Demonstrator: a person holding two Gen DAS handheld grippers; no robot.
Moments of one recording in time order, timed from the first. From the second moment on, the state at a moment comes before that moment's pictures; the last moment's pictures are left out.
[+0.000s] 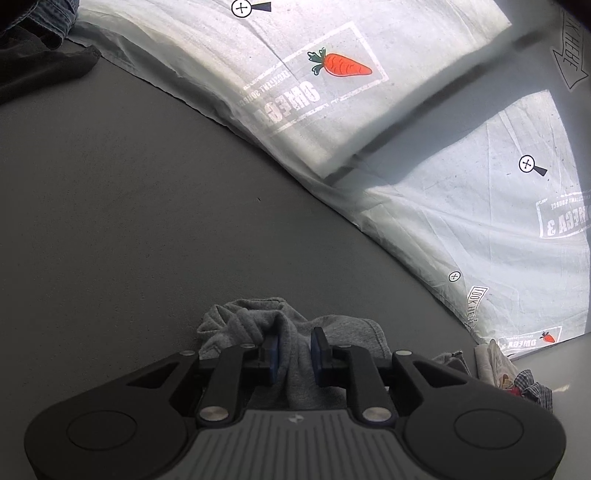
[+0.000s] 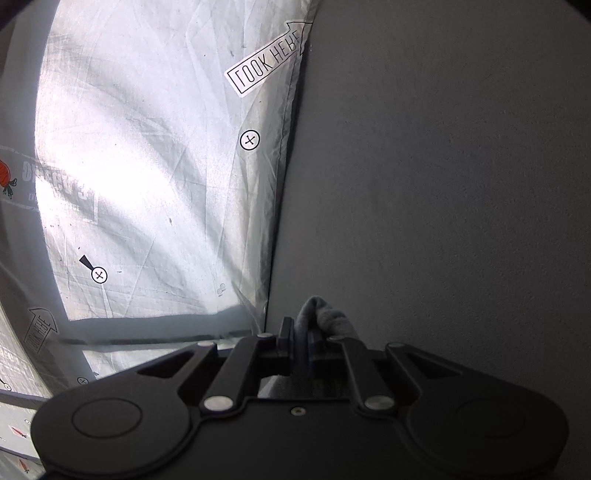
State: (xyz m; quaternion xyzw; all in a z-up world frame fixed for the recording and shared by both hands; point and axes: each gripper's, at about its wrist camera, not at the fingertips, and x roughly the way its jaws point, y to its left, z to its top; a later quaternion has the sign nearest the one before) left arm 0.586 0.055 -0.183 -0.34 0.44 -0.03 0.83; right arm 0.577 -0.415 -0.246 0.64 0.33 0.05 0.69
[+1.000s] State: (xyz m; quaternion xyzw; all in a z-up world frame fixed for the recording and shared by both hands) left arm 0.548 0.039 -0.199 -0.16 0.49 0.02 0.86; right arm 0.550 -0.354 -0.205 0.23 0.45 0.07 0.86
